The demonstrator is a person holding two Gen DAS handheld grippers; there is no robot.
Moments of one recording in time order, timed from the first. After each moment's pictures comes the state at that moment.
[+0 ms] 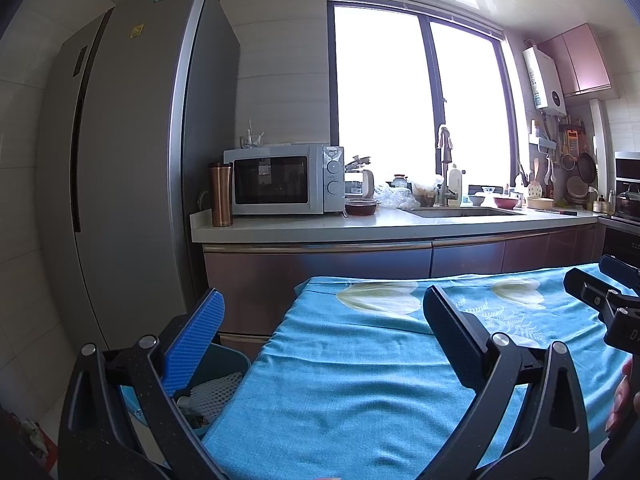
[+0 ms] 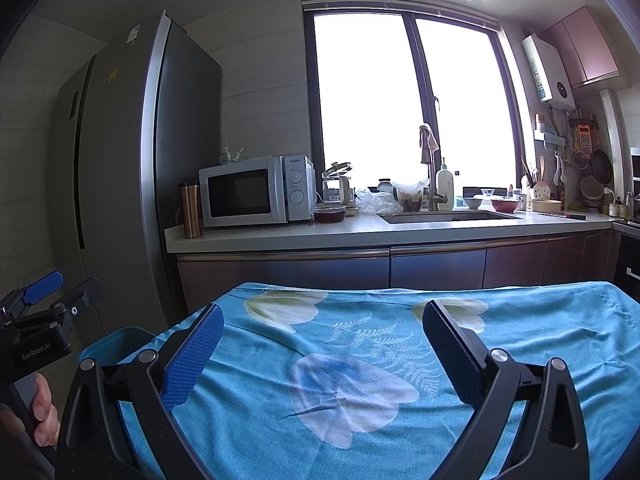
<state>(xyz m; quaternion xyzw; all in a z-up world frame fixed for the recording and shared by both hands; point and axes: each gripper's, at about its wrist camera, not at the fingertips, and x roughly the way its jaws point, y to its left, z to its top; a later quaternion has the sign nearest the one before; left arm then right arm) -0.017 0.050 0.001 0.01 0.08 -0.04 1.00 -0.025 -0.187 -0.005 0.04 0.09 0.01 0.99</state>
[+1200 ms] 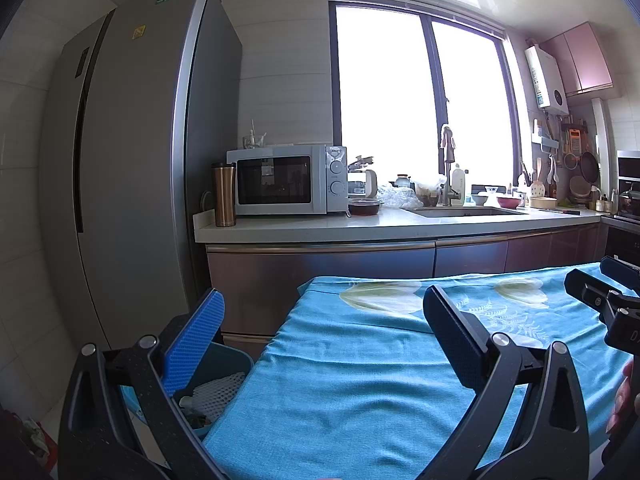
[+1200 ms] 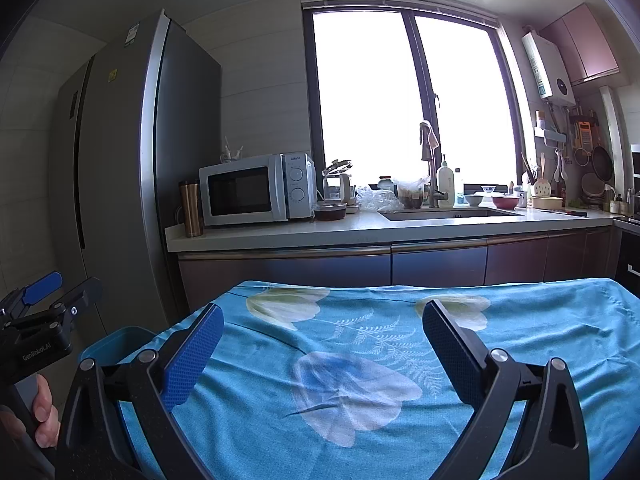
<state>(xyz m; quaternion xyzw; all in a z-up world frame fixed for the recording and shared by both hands) -0.017 0.049 0.003 0.02 0.08 -0.03 1.00 -0.023 -0.186 -0.007 0.04 0.10 0.02 0.99</state>
